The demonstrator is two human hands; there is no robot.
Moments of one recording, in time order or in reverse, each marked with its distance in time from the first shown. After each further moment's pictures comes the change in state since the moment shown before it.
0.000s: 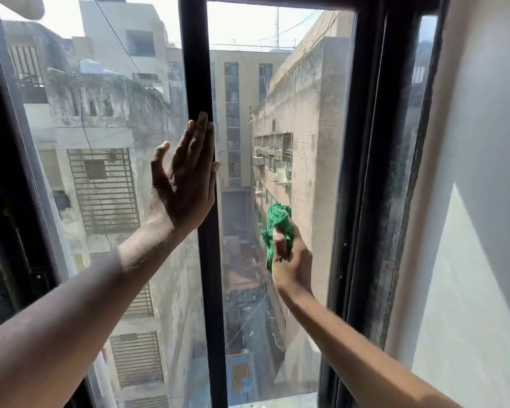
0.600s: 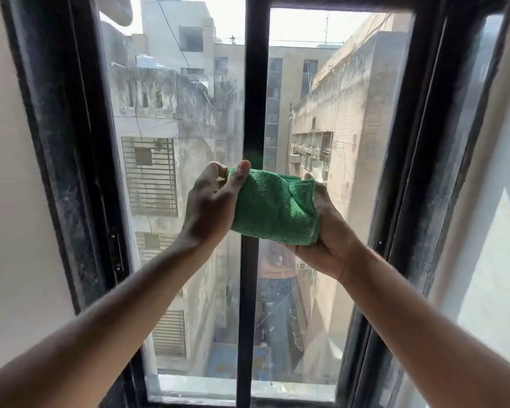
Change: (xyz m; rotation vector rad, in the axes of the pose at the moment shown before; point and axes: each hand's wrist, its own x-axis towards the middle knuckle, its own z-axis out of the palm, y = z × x) left_hand -0.038 0.019 -0.115 -0.998 -0.272 -0.836; right_hand 0.010 -0.138 -0.036 1.107 -0.787 0.634
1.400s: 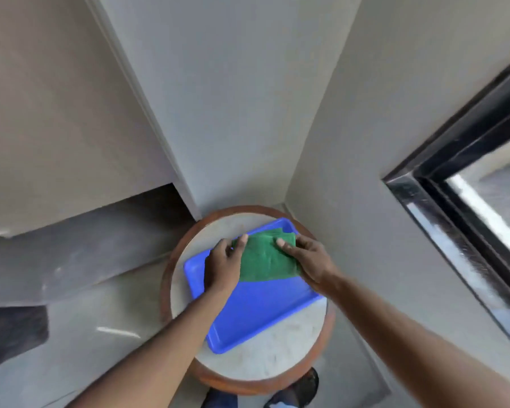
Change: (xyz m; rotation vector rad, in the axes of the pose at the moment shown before) left_hand -0.630 -0.414 -0.303 0.430 0.881 -1.262; right_hand -0.220 0.746 -0.044 -0.522 -0.298 1.214
